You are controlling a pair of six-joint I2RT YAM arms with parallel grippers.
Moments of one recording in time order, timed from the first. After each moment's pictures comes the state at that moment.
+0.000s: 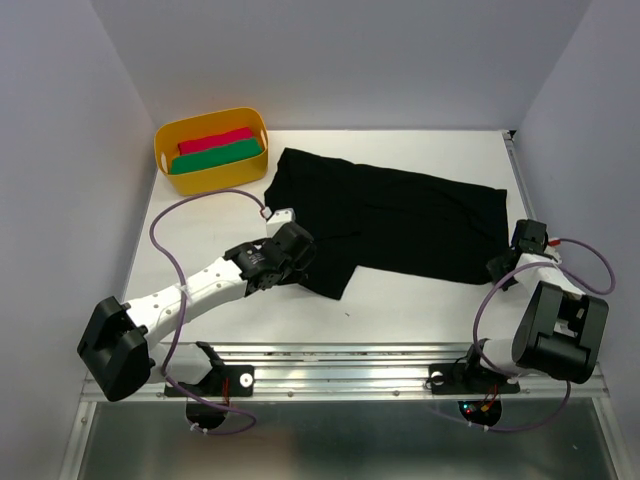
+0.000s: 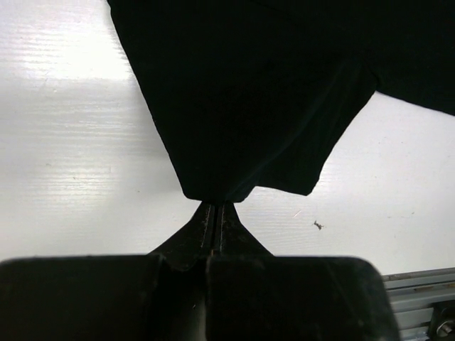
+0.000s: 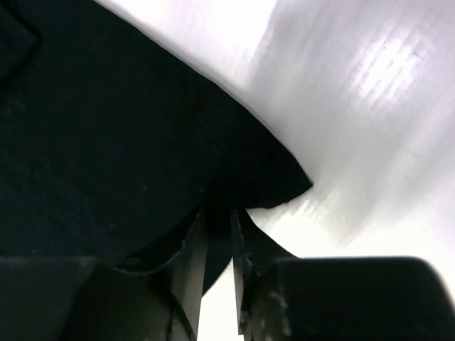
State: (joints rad) left arm -0.84 1.25 0.88 -0.62 -0.33 -0.84; right arm -0.38 1.33 0.62 -0.38 0.18 0.82
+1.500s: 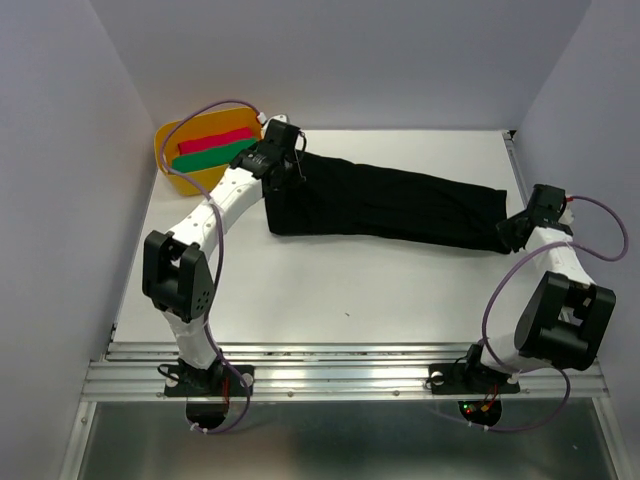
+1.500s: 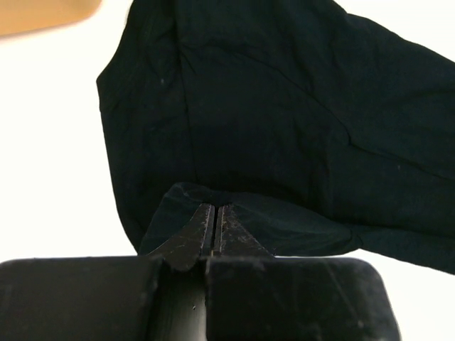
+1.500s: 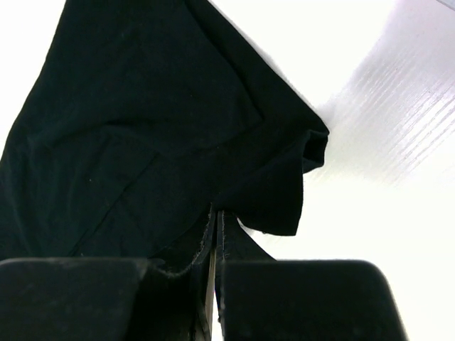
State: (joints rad) left arm -0.47 1.75 1.62 -0.64 -0.22 -0.55; right arm -0.38 1.40 0.91 -0.37 0.06 0.75
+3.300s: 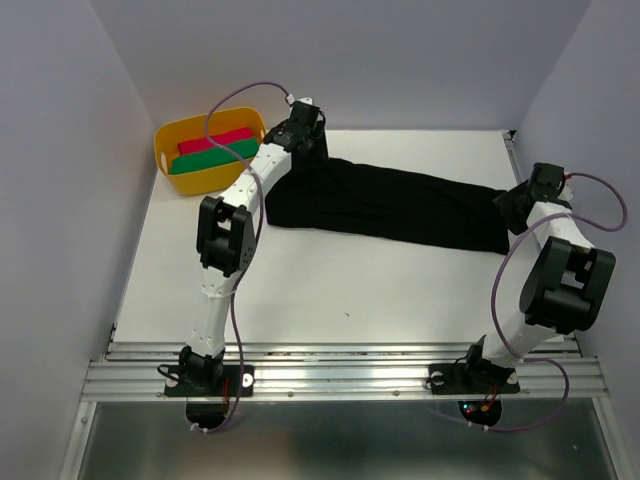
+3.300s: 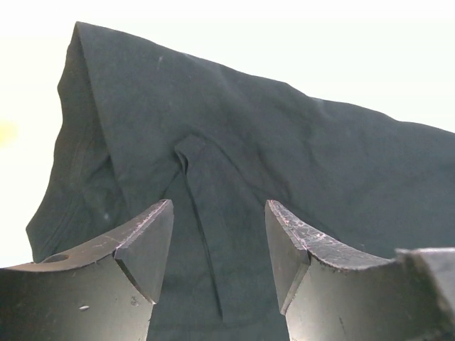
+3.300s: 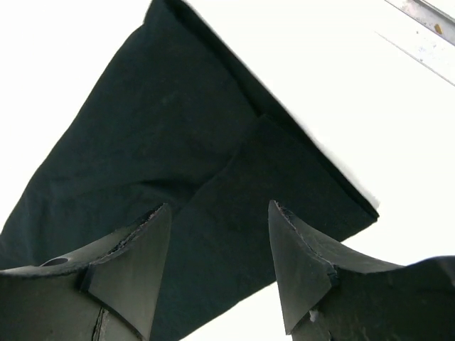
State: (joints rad) left arm -0.44 2.34 2.23 -0.62 -0.16 -0.45; right arm -0.37 1.65 1.12 -0.32 0.07 0.73
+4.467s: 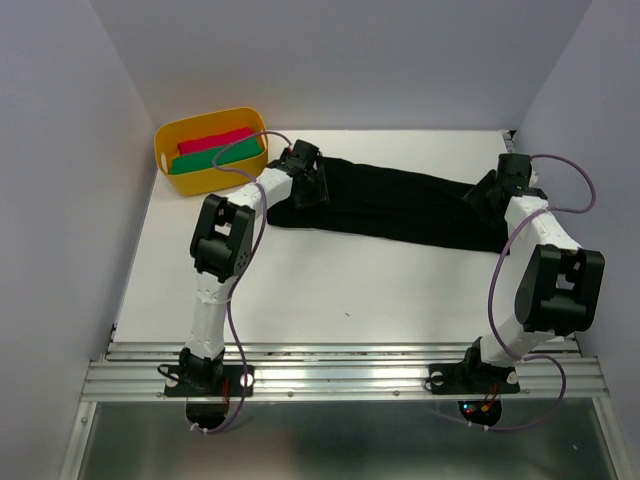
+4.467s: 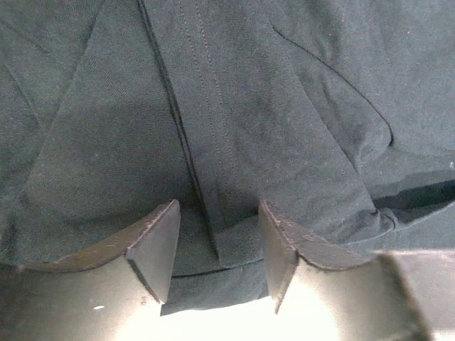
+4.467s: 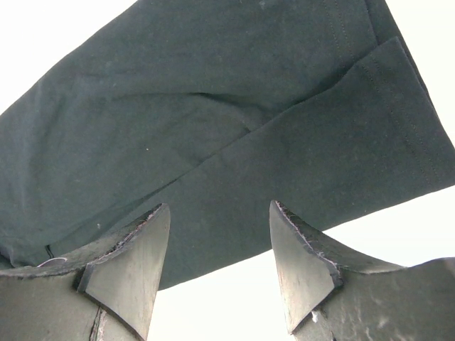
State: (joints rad) left arm -0.45 2.22 1.76 -0.51 0.08 -0.57; right arm -0.16 1.60 1.16 -0.43 0.10 0.63
